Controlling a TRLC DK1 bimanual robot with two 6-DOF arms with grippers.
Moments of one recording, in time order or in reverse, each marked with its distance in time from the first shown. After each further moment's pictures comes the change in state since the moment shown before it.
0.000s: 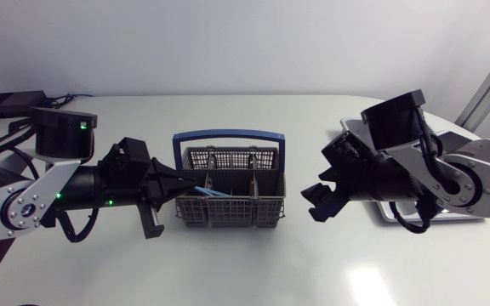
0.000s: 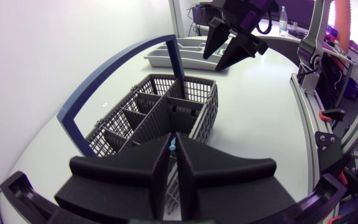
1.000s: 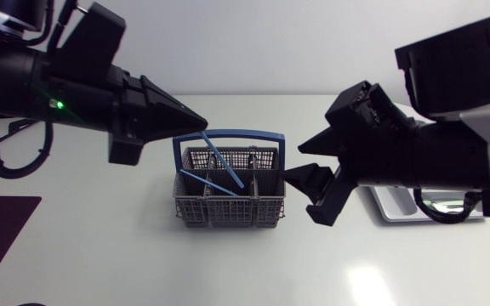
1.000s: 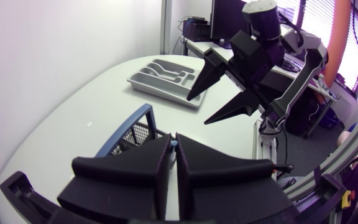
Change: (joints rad) left arm -0.134 -0.050 0.576 -0.666 0.000 -0.216; right arm 0.243 -0.218 0.177 -0.183 -0.005 0.008
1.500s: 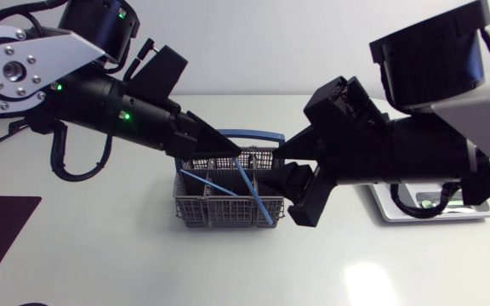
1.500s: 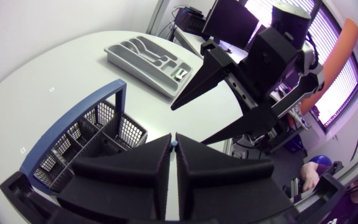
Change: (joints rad) left arm -0.055 0.185 0.018 0.032 0.121 -0.224; right arm 0.031 0.071 0.034 0.037 -0.132 0.049
